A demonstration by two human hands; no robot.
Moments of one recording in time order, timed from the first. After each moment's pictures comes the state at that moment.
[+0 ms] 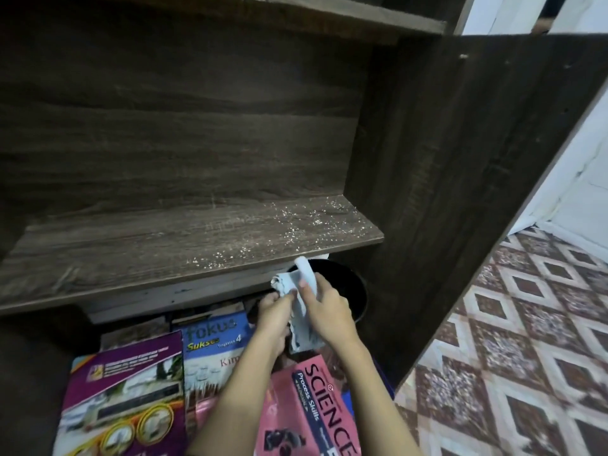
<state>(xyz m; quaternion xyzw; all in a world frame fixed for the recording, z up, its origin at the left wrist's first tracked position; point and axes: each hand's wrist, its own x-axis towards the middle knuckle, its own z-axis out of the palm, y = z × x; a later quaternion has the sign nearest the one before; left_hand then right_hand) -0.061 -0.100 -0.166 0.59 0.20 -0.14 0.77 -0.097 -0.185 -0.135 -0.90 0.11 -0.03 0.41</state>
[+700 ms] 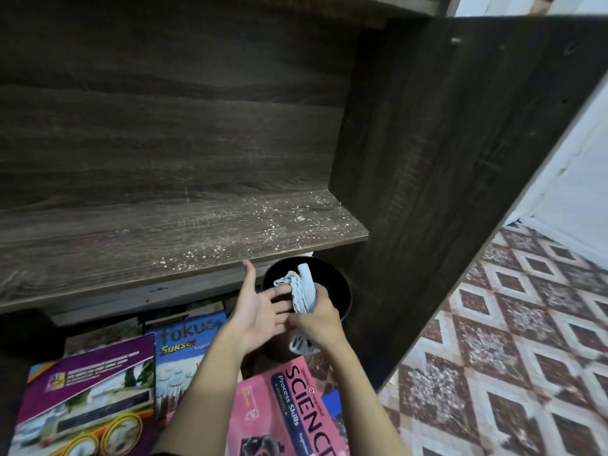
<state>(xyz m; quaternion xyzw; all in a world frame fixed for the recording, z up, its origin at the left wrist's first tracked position) -0.040 -0.095 -0.165 0.48 0.10 -0.34 0.80 -0.087 -0.210 -0.158 -0.84 0.19 0.04 0.50</state>
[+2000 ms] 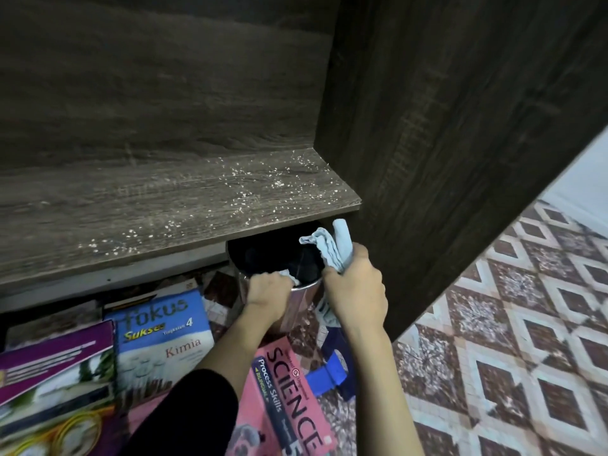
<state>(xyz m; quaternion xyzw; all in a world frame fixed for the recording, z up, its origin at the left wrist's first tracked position) 0.014 -0.174 -0.240 0.97 -0.24 -0.05 -0.07 -0.078 -0.262 -0.126 -0.89 0.29 -0.06 0.34</state>
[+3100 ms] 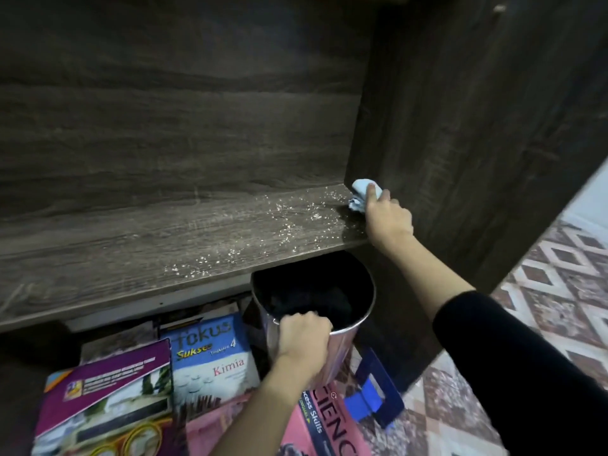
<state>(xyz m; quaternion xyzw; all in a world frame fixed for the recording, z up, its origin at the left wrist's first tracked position) -0.069 -0.133 -0.164 0.97 -0.24 -0.05 -0.03 0.039 -0.297 -0.080 -0.99 0.14 -0.09 -0.06</state>
